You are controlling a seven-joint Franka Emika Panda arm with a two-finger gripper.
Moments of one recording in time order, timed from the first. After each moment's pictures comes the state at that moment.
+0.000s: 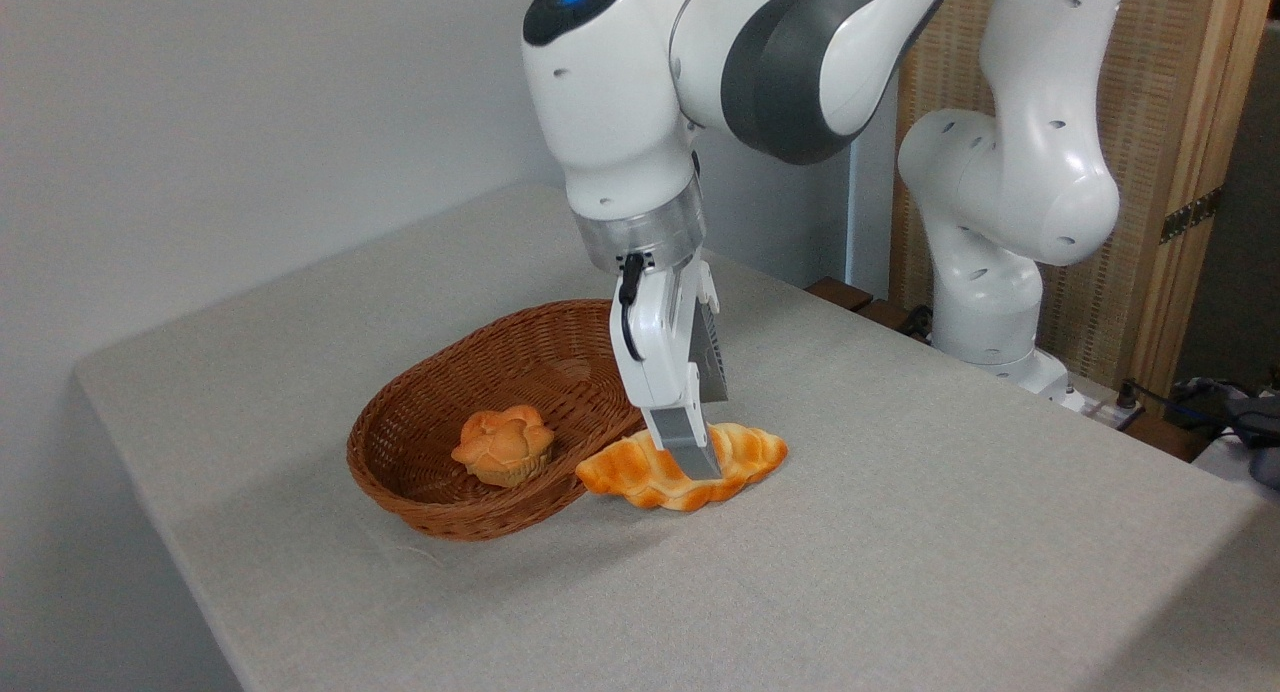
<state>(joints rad) -0.27 -0.23 0.28 -2.21 0.05 1.80 1.60</state>
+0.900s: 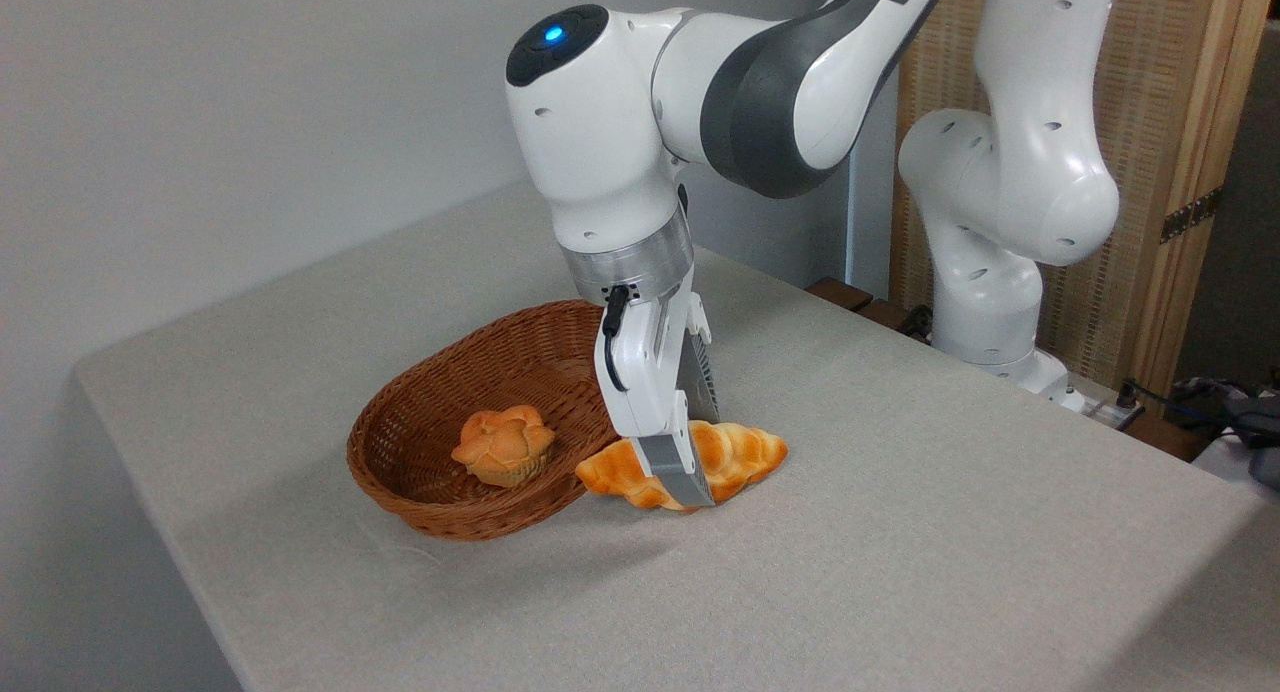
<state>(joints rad) -0.27 -0.18 0.28 -2.21 0.07 1.86 1.60</state>
